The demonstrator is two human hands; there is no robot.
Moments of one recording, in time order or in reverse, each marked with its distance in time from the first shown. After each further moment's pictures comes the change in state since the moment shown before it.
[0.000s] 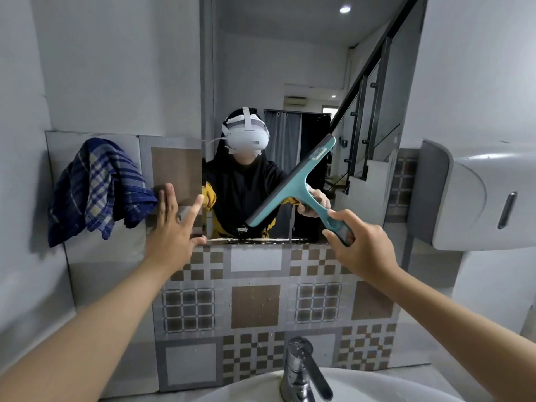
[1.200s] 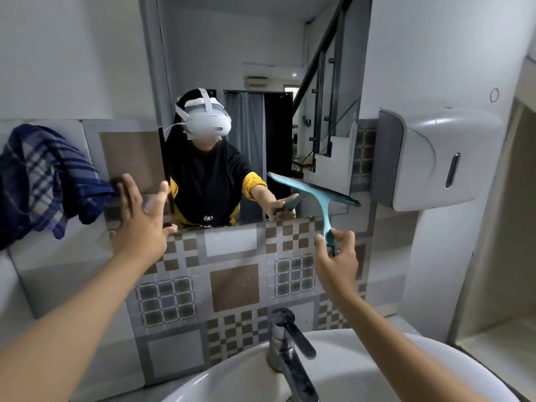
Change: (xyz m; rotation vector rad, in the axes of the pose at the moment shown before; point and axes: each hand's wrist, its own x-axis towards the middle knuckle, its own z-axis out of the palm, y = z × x) left_hand 0.000 0.012 0.007 -0.062 -0.070 -0.112; right_hand -0.078 -0.017 0.039 0.584 0.254 0.783
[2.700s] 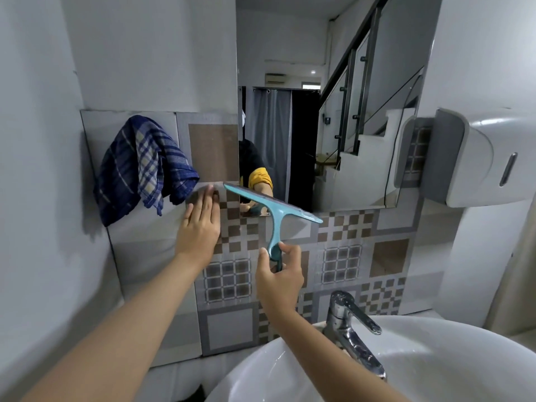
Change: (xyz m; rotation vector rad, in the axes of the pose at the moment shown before) left_hand -0.030 -0.052 0.011 0.285 0.152 0.305; right_hand -0.148 -0.048 0.164 0.120 -0.055 0.081
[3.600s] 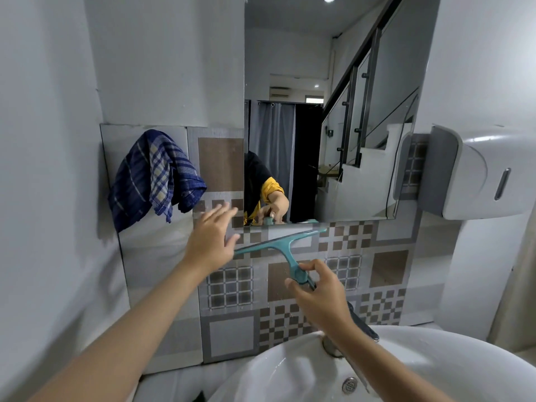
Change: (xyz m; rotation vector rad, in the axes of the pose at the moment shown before) left_hand -0.005 0.010 -0.054 -0.638 -0.045 -0.038; right_hand 0.013 -0.022 -0.088 -0.341 -0.351 0.000
